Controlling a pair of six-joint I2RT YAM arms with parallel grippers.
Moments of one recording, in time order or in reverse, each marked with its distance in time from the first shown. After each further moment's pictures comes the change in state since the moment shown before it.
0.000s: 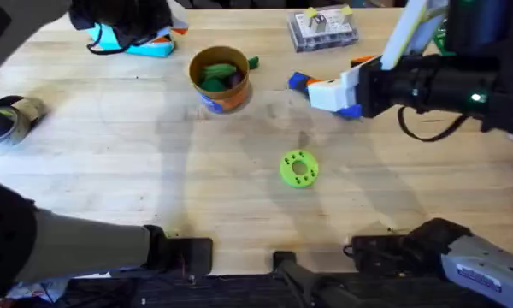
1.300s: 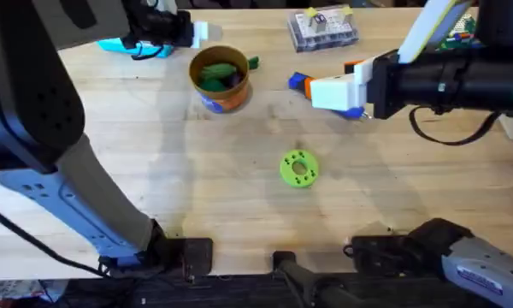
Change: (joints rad) left arm 0.021 0.374 0.005 0.475 0.307 0.437; right arm 0.000 -0.037 0.073 -0.096 -0.153 0.088
